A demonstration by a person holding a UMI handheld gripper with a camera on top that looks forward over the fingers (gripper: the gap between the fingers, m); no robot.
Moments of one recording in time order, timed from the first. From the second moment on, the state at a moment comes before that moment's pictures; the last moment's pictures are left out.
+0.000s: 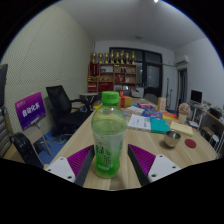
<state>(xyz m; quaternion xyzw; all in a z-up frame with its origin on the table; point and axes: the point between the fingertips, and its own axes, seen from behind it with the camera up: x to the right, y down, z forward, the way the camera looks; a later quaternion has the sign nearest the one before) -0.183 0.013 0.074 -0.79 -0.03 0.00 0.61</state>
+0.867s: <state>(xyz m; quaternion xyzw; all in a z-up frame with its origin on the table) -0.154 0.107 0.143 -0.77 0.07 0.24 0.59</state>
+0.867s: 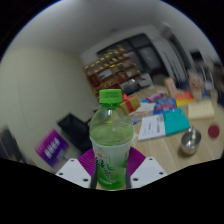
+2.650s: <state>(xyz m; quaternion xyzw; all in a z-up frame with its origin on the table) 0.278 0.025 0.028 -0.75 0.11 -0.07 0.65</state>
